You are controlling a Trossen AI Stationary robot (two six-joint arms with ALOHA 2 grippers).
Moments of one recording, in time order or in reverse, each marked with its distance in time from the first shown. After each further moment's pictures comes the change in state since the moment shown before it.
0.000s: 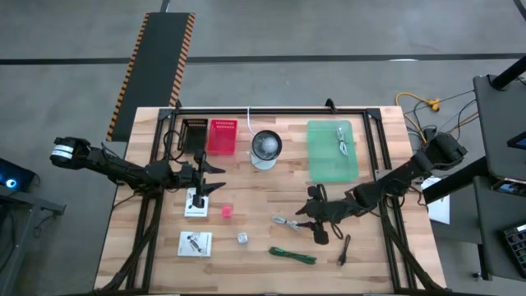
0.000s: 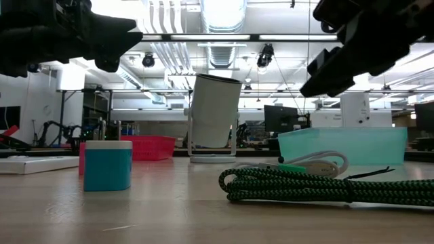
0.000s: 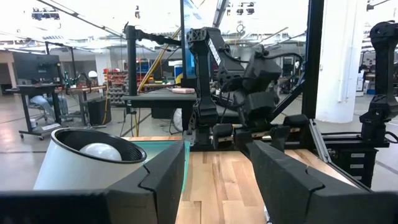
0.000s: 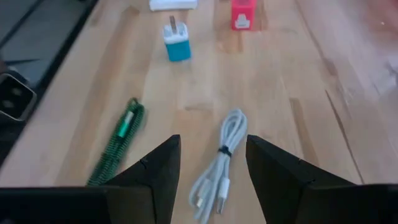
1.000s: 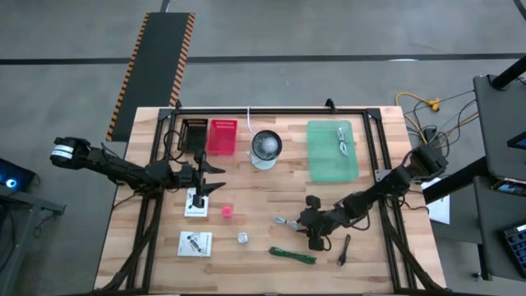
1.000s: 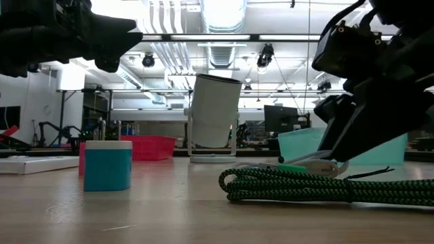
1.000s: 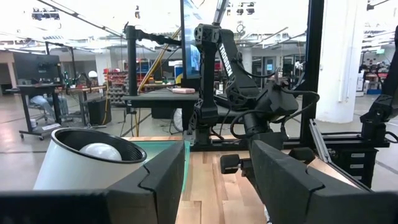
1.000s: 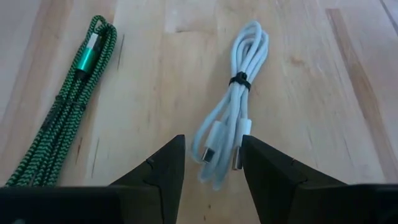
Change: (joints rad) left arm 0.000 0.000 0.000 -0.001 0.000 0.000; right arm 0.035 0.239 0.034 -0.009 -0.002 0.116
